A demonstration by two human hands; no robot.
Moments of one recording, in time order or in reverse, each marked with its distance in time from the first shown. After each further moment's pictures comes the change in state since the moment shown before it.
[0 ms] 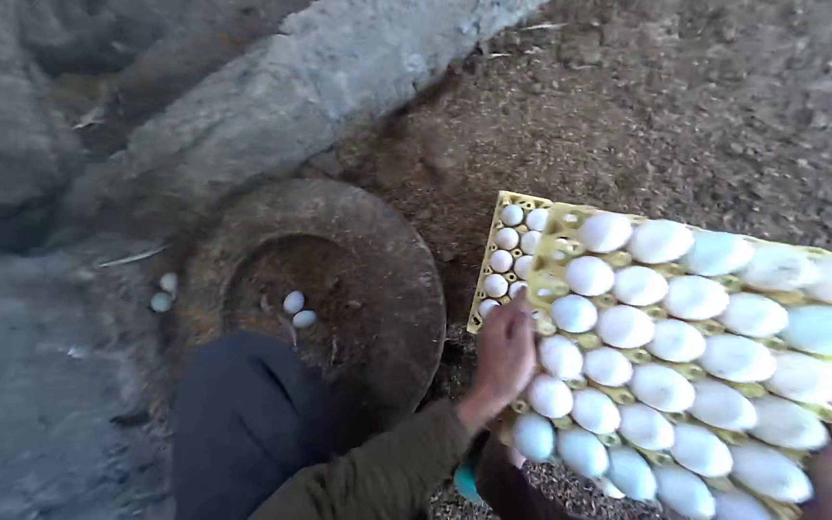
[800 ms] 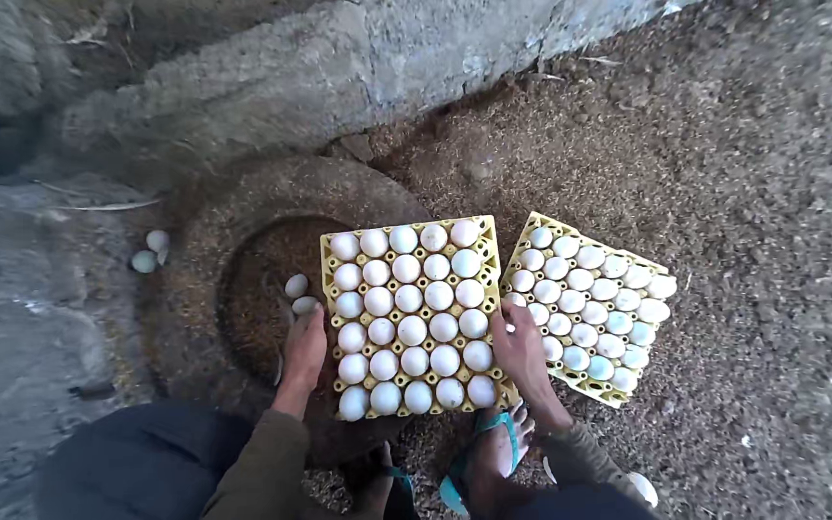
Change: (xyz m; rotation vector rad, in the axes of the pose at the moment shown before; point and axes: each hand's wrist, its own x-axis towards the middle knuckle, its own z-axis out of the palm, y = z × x) left_hand 0.018 -0.117 -0.266 0.206 0.524 -0.455; right_hand -0.043 -0.139 0.268 -0.073 -0.531 -0.280
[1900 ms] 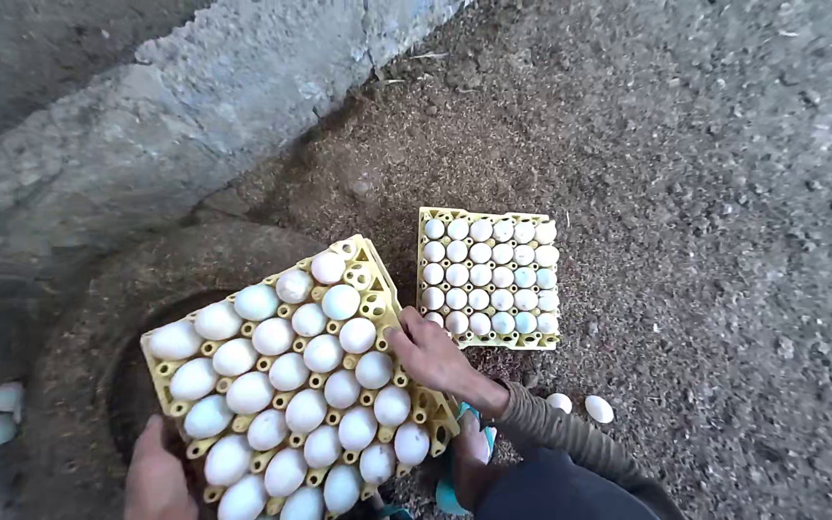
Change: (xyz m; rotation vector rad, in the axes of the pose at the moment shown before) left_hand -0.030 0.028 -0.048 -0.292 -0.017 0.128; right_hand -0.012 -0.053 -0.040 0.191 -0.382 0.062
